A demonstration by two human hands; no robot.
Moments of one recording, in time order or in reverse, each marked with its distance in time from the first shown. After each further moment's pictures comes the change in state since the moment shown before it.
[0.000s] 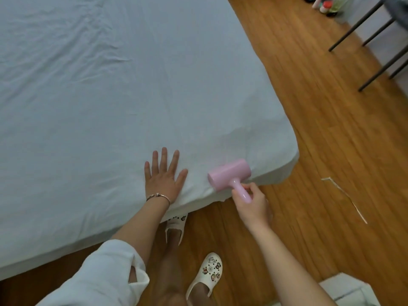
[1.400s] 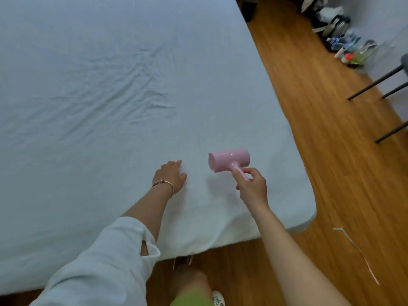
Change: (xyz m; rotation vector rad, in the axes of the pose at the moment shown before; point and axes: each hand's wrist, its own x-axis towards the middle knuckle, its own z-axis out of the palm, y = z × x) left_hand 0.097 -0.056 -0.142 -0.142 -0.151 -0.095; right_hand 0.053 -0.213 0.002 0.270 -0.148 -0.074
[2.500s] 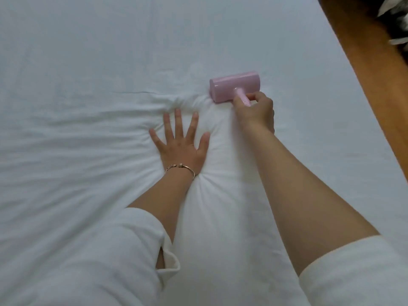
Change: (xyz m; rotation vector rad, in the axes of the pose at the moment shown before) left_hand 0.503 -0.061 -0.160 0.085 0.584 -0.163; right_hand 0.515 -0.302 0.302 -0.192 0.118 -0.197
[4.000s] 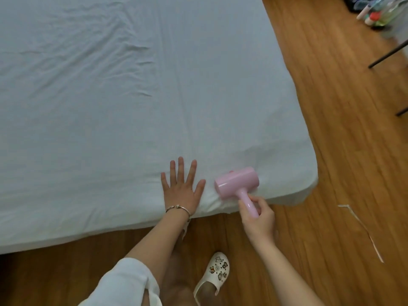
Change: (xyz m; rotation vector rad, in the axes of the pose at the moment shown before) left_hand -0.679 0.026 -0.051 -0.007 -0.425 0.137; right_hand -0.615 0.438 -0.330 -0.001 -0.040 0.272
